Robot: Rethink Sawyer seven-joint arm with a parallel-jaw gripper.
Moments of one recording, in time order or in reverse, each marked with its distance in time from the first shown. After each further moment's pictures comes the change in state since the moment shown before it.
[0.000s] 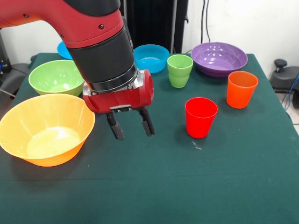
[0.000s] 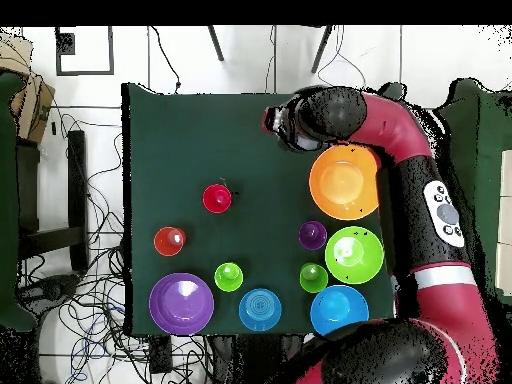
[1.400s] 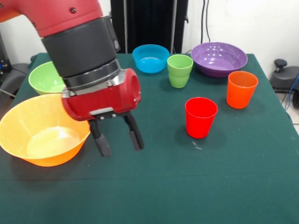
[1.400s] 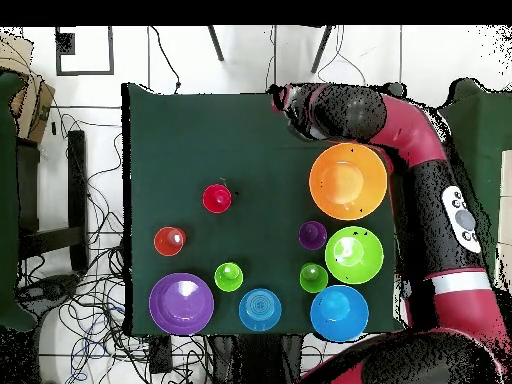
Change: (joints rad) arm -0.103 0.006 0.131 0.040 -0.013 -0.214 0.000
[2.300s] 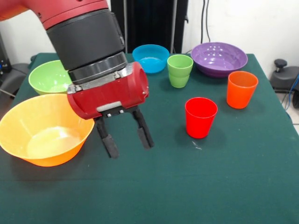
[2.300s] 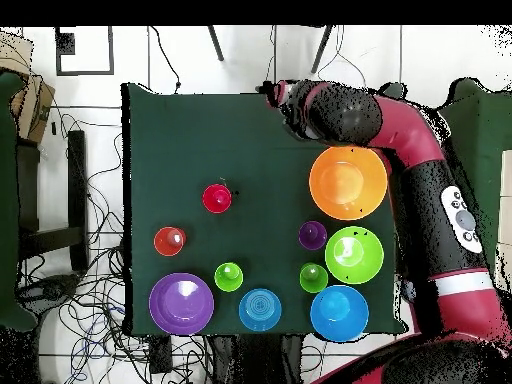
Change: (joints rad) arm -0.045 0.001 0.100 0.052 -0.073 -0.057 0.000
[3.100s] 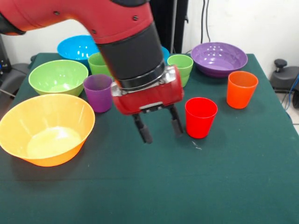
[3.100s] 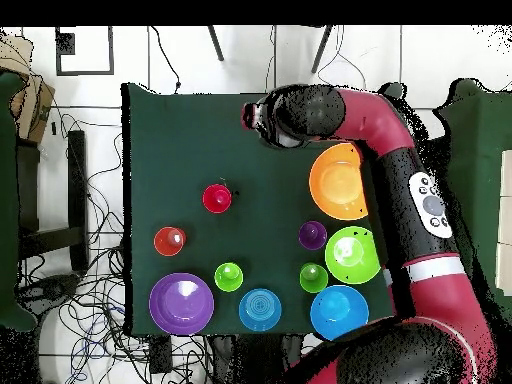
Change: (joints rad) arm 0.116 -0.001 -0.071 -0.045 -0.022 0.256 0.000
